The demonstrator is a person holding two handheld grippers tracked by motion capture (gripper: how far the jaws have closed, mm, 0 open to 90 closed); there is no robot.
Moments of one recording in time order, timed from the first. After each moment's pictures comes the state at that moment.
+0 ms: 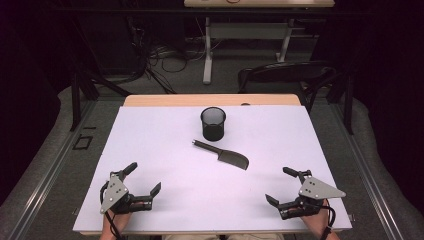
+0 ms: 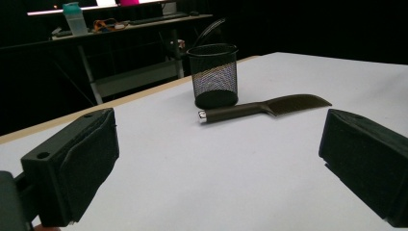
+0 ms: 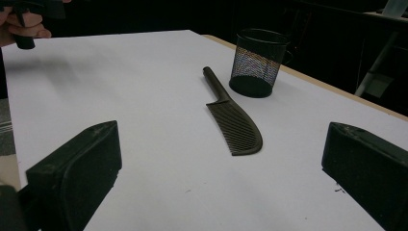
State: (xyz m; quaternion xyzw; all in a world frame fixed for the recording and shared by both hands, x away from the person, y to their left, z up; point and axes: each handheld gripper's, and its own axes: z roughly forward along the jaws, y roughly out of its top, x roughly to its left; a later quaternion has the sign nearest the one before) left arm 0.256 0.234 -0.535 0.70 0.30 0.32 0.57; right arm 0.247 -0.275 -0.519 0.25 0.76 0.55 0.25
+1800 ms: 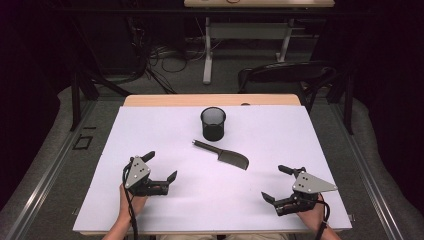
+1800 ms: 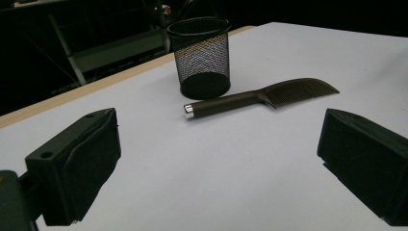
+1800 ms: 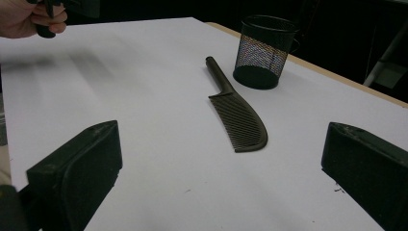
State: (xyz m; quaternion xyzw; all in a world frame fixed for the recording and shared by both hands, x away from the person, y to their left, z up) left arm 0.302 0.195 -0.524 0.75 0.31 0.27 0.52; right arm 0.259 -0.266 -0.521 0.25 0.77 0.54 0.24
